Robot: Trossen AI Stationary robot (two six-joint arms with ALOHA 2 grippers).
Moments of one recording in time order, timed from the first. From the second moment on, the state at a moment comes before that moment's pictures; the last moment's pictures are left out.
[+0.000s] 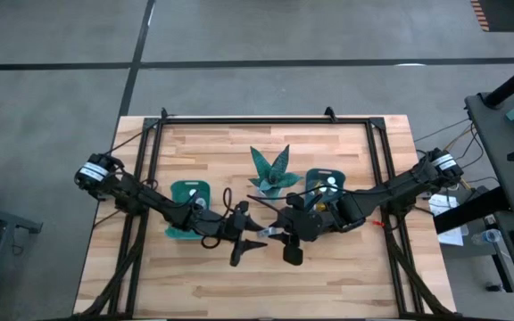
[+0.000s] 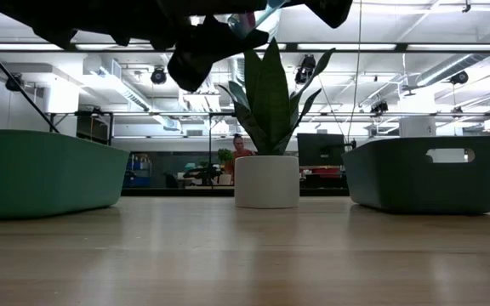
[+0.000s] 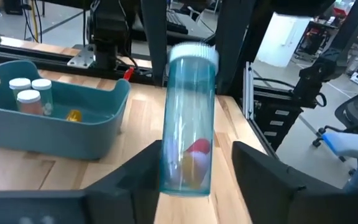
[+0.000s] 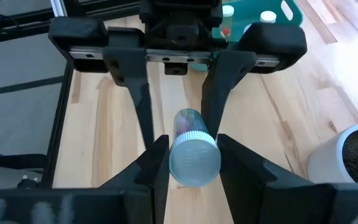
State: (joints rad) left arm -0.37 1.63 0.76 0.73 -0.21 -0.27; right arm 0.39 1.60 1.30 -0.39 0.25 0.42
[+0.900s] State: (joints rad) left arm -0.36 1.63 0.76 0.96 -0.07 -0.05; right arm 0.50 1.46 1.30 -0.38 0.39 0.26
